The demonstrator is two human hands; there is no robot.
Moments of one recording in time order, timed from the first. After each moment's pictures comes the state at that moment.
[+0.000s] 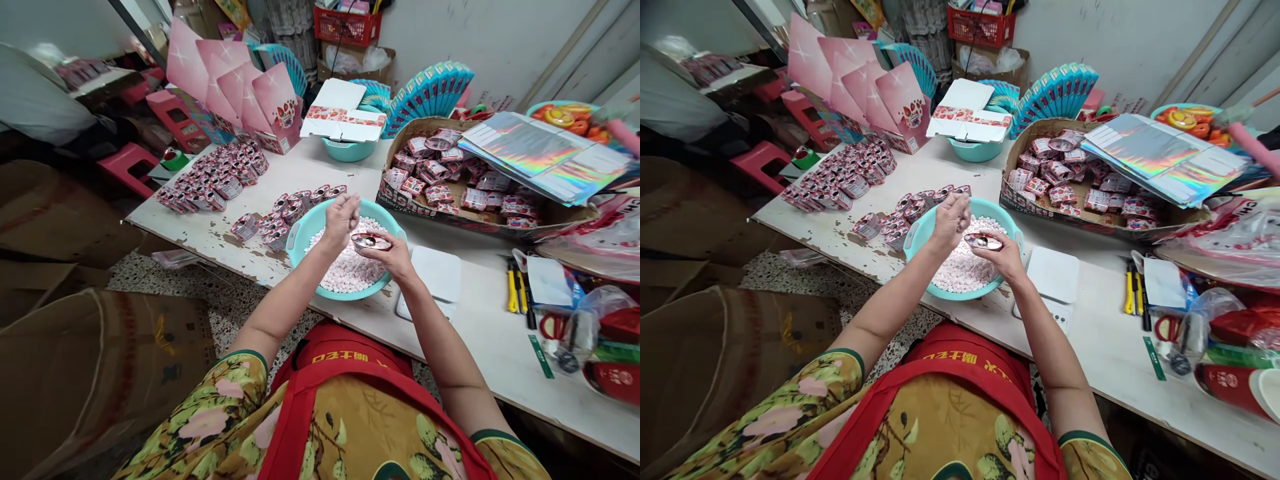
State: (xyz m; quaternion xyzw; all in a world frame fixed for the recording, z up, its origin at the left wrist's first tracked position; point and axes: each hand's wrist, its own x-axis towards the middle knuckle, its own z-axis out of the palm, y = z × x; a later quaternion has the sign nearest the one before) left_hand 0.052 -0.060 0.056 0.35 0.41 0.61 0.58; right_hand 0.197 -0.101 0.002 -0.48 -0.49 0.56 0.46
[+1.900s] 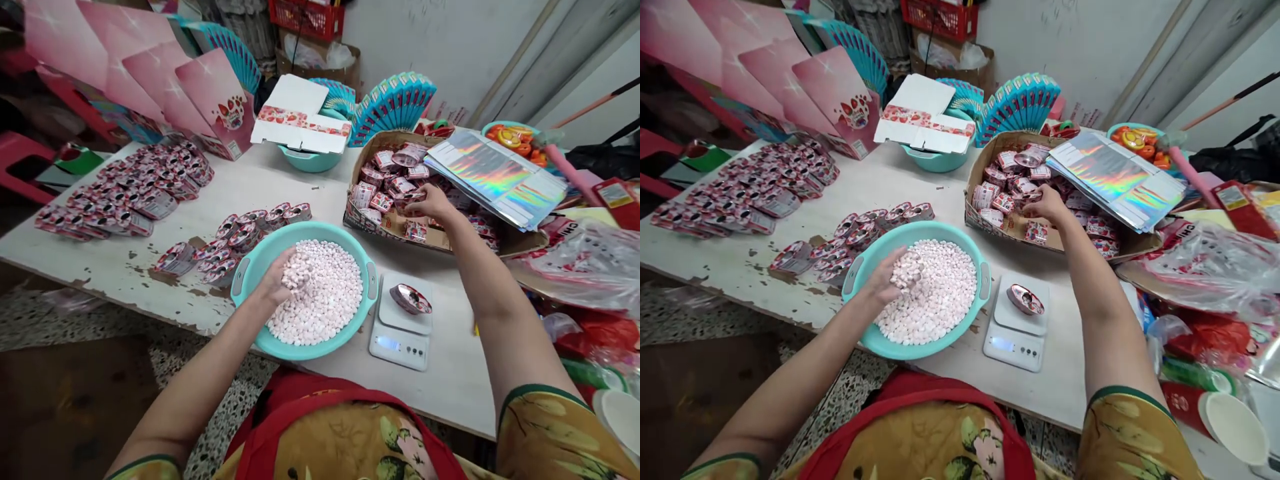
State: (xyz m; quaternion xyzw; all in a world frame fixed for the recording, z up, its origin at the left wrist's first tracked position) left_hand -0.001 -0.048 0.000 0.13 0.53 0.45 0.71; right_hand 0.382 0.110 0.051 -0.68 -0.61 0.27 0.30
